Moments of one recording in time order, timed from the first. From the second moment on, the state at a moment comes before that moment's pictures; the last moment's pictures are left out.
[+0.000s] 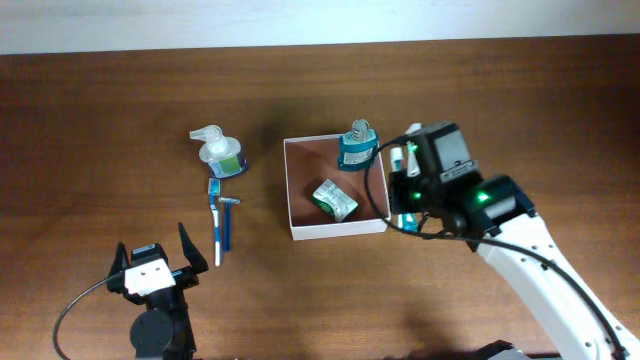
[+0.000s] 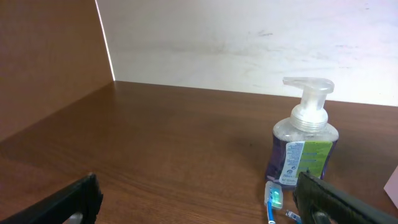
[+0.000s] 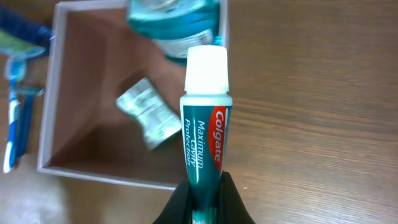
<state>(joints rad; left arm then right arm) 0.00 0.02 0.02 -0.06 -0.33 0.00 0.41 1.33 1.16 -0.83 -0.02 0.33</state>
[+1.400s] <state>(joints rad) 0.00 0.02 0.02 -0.06 -0.33 0.00 0.43 1.42 1.16 -0.74 -0.07 0.33</state>
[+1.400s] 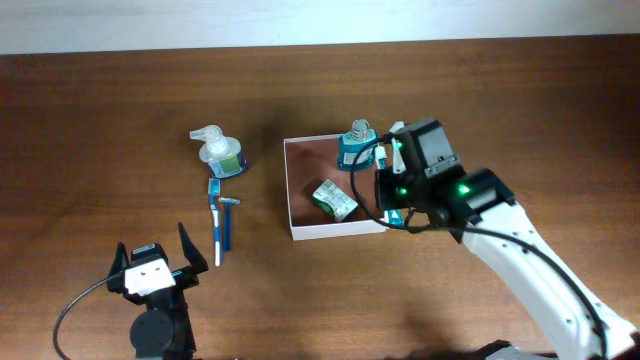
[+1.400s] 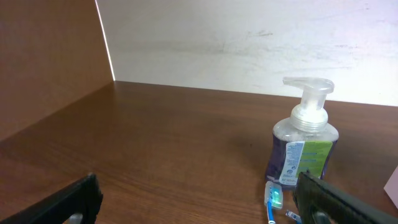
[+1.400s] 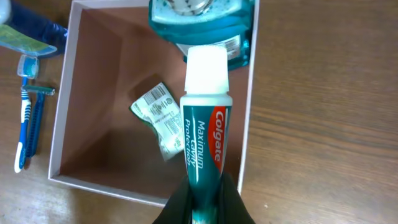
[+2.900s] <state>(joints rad) 0.00 0.02 0.02 -0.06 -0.33 0.00 0.43 1.62 1.16 -0.63 -0.11 0.33</state>
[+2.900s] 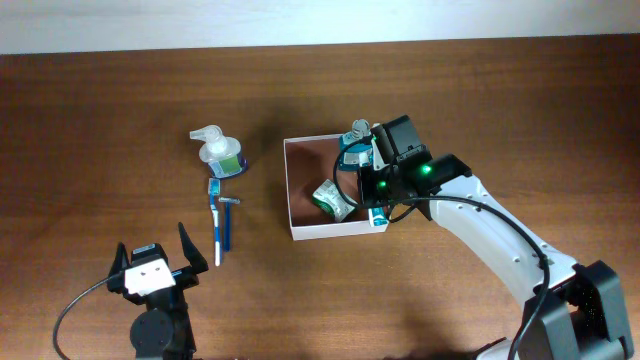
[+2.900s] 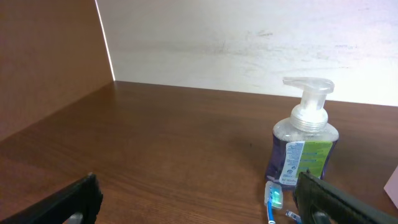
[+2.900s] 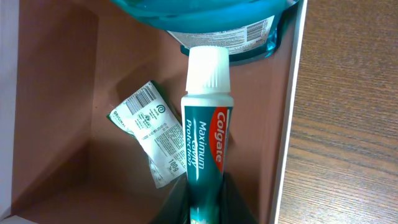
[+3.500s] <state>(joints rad) 0.00 0.02 0.02 -0.06 -0.33 0.00 0.43 1.62 1.16 -0.61 -0.12 0.33</state>
